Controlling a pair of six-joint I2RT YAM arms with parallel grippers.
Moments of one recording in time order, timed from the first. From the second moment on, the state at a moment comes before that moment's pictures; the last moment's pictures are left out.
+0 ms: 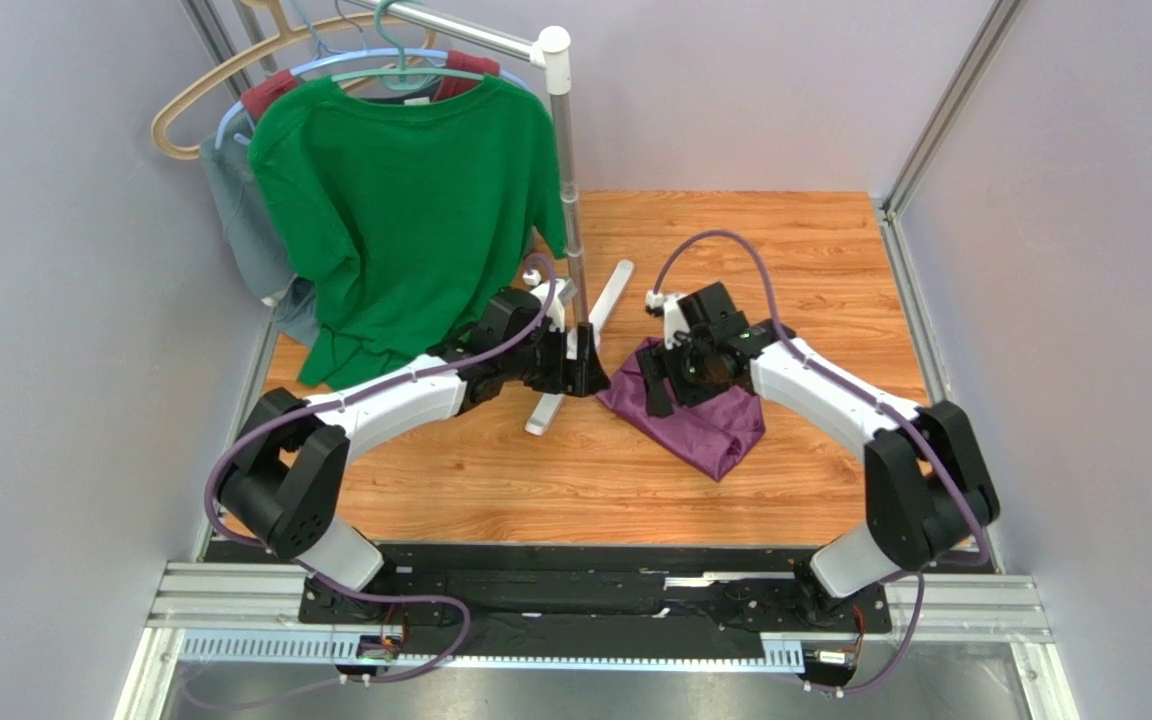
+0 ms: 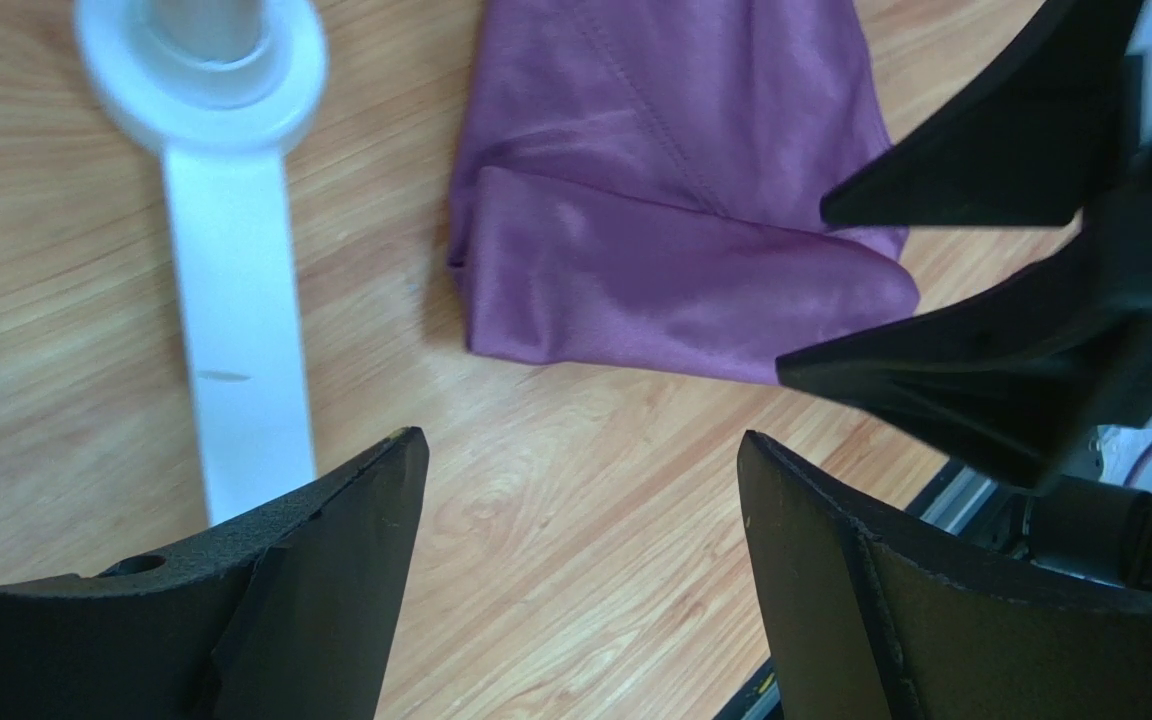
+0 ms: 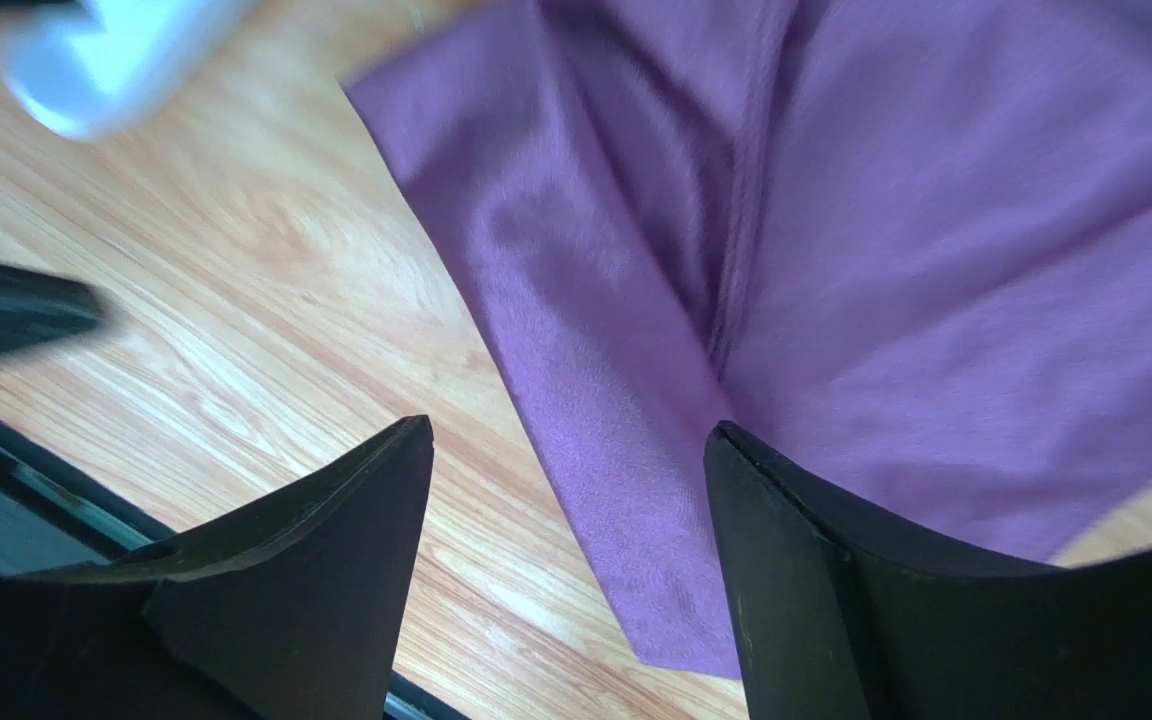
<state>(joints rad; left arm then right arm) -0.65 1.55 0.96 -0.05 0.27 -0.48 0.48 1.49 1.05 -0.55 -0.19 0.09</state>
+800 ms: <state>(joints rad) -0.48 1.47 0.82 -0.02 0.32 -0.50 0.61 1.65 0.98 -0.52 -0.12 0.06</state>
